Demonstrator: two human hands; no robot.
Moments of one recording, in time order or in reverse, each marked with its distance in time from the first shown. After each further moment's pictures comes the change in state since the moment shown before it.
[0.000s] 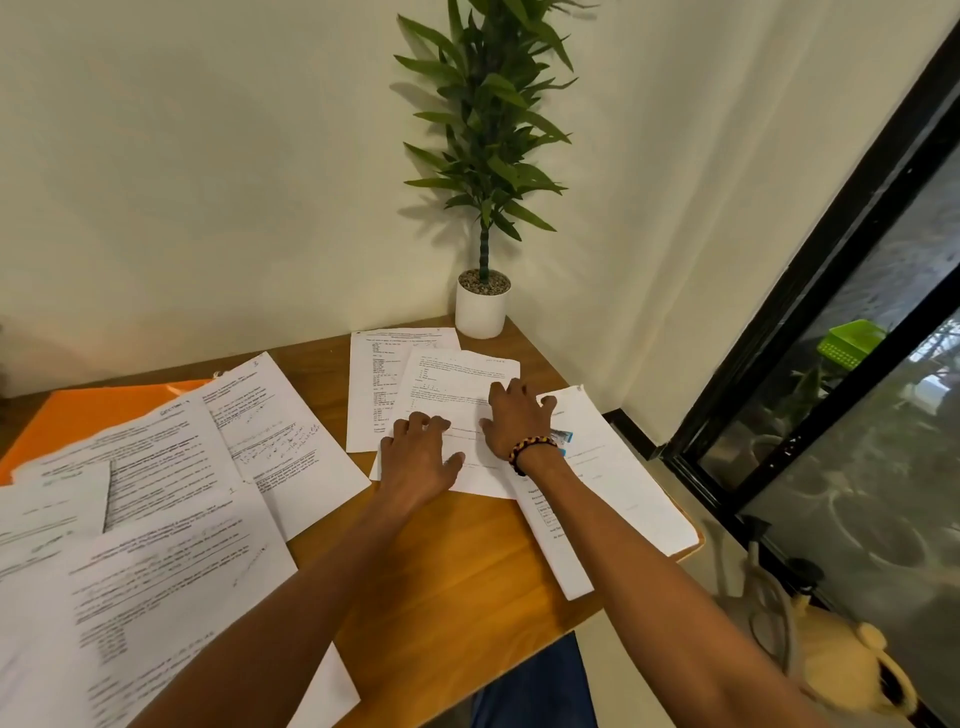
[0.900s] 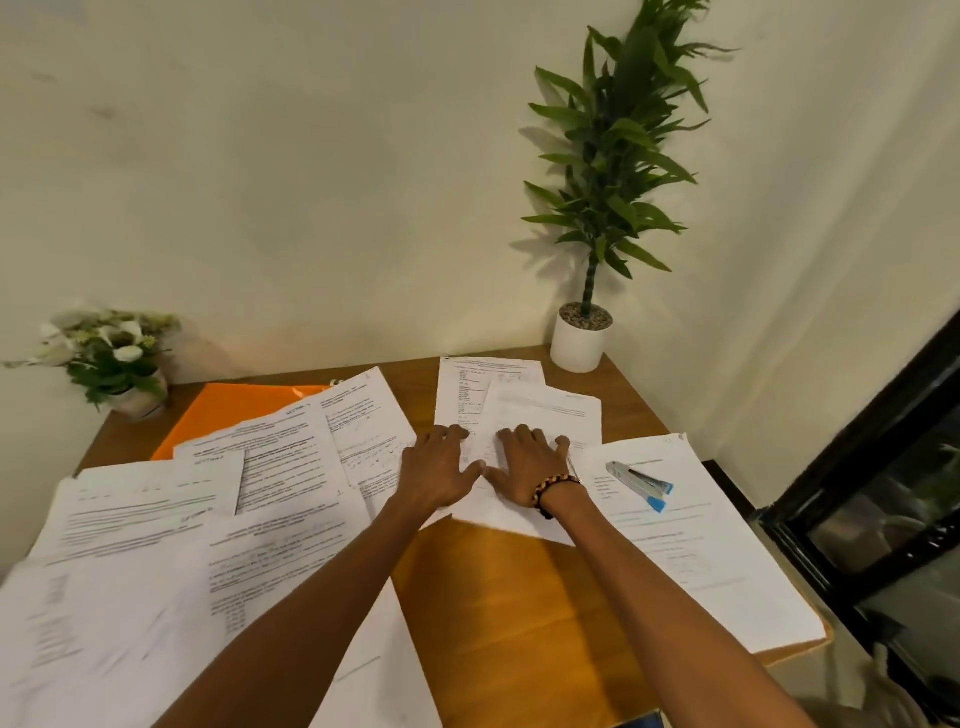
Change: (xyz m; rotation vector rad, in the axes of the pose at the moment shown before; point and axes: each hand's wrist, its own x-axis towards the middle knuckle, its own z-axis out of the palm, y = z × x) left_hand 0.004 -0.086 -0.046 0.000 -0.048 -0.144; right_hand 0.012 -0.087 0.033 0.021 -0.160 -0.296
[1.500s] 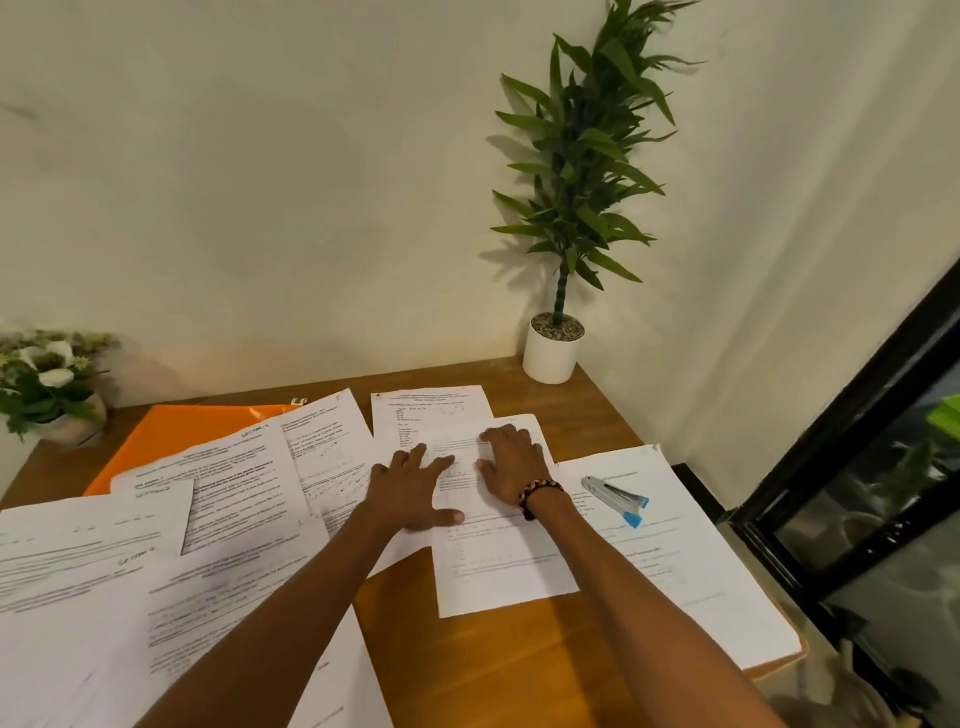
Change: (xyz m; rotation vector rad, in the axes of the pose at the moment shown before) left_hand 0.018 -0.007 -0.004 0.286 -0.290 0.114; right_hand 0.019 0.020 -0.012 0.191 0.075 0.074
